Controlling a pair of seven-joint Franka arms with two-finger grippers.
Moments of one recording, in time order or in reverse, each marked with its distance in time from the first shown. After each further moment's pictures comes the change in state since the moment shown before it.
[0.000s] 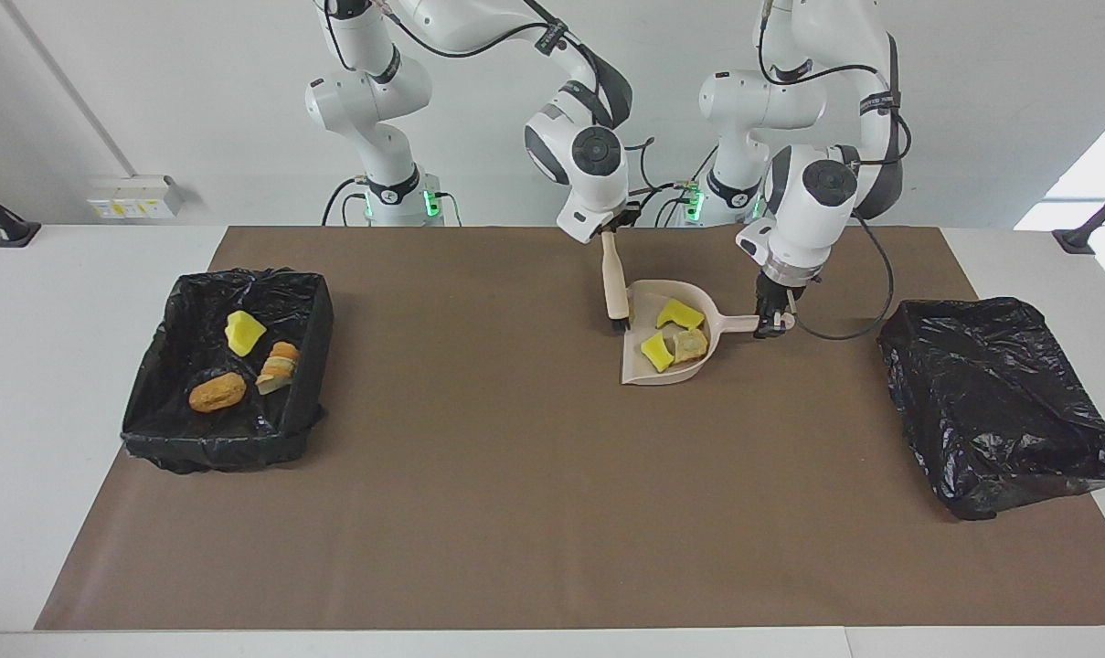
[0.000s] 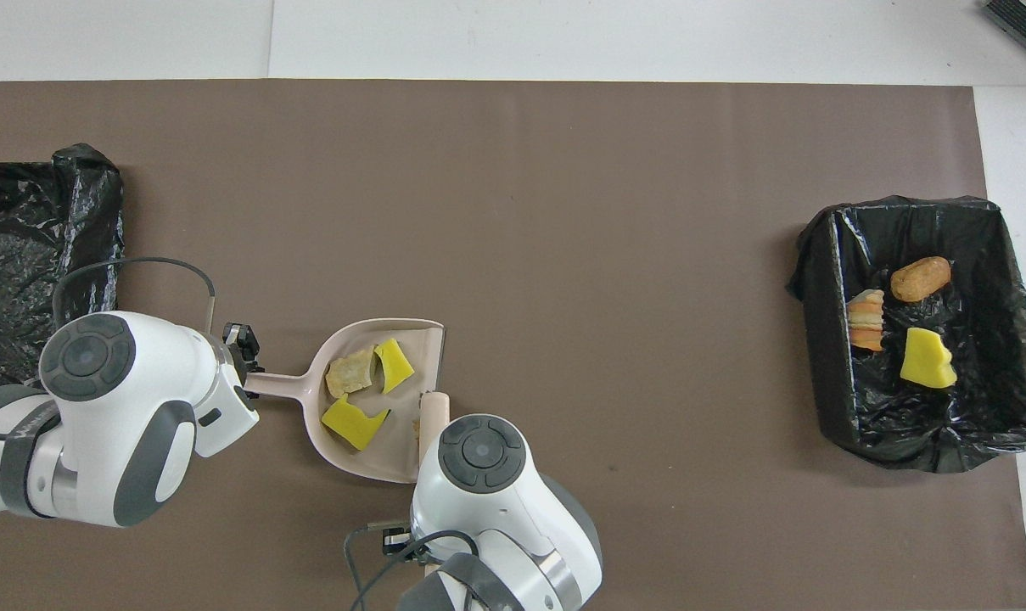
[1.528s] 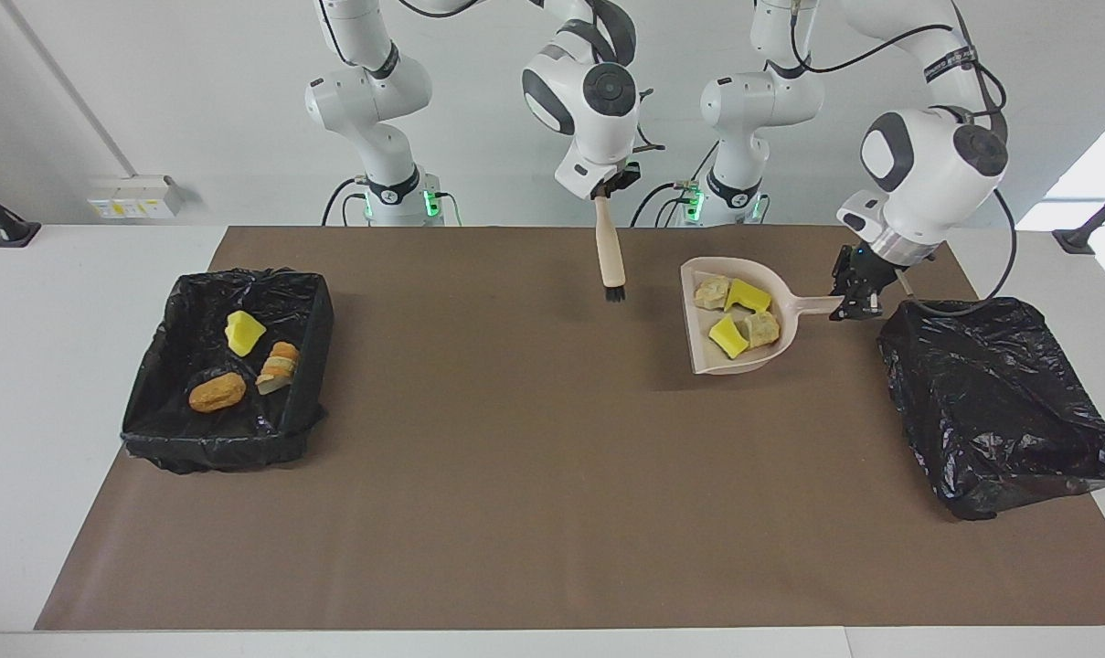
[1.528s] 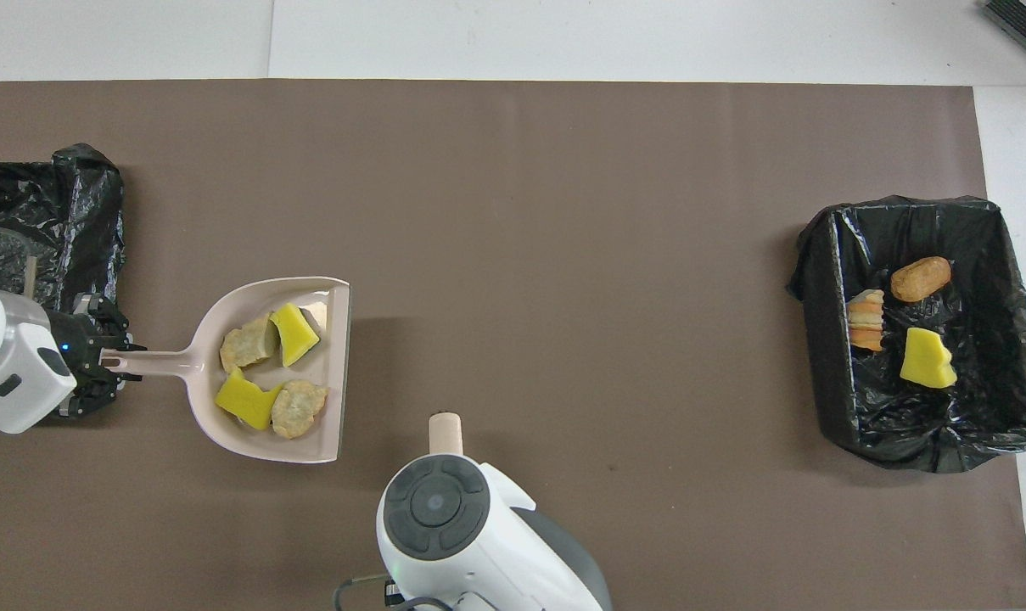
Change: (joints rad) left arm 0.253 -0.039 0.027 0.245 -0.121 -0.302 0.248; right arm 0.037 -0.114 0.000 0.081 -0.145 -0.332 0.142
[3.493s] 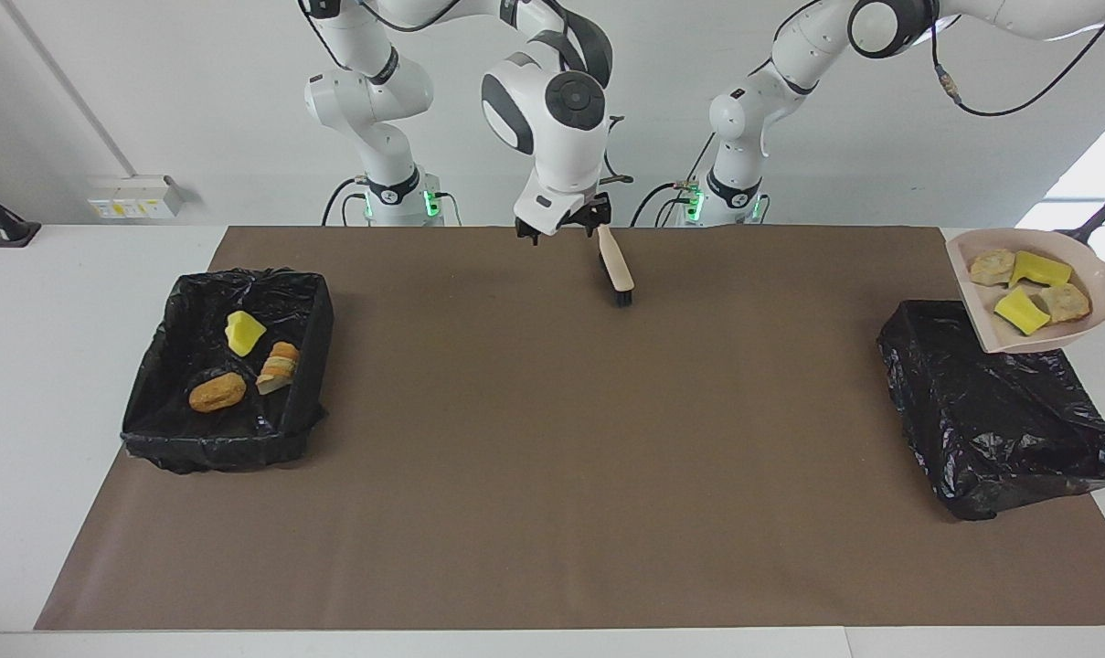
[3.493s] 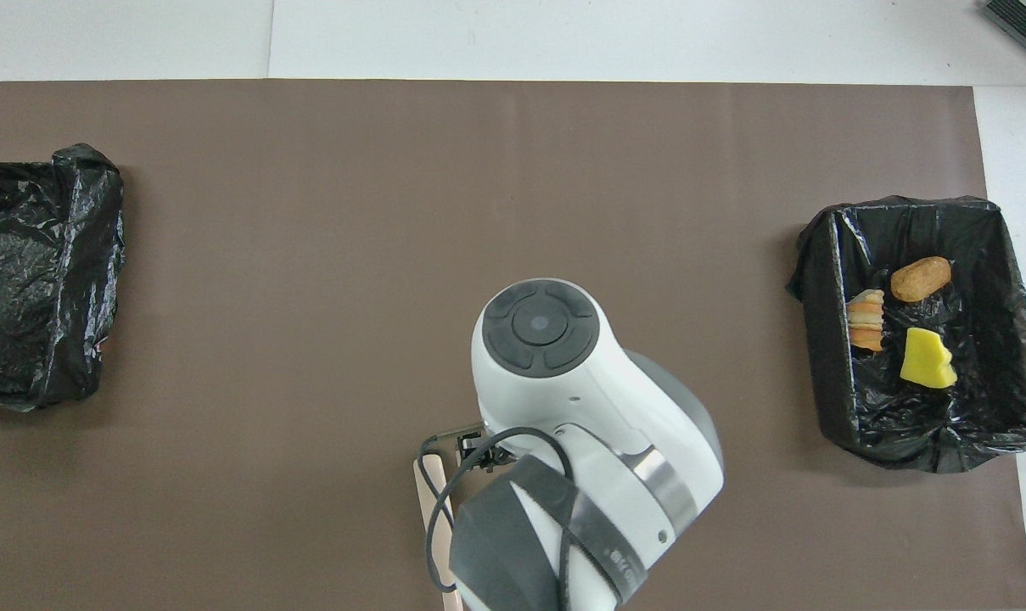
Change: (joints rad) left arm 0.497 0.509 0.019 0.939 0.238 -0.234 0.581; right arm -0.251 0.081 -0.015 0.261 -0.254 -0.171 -0.309
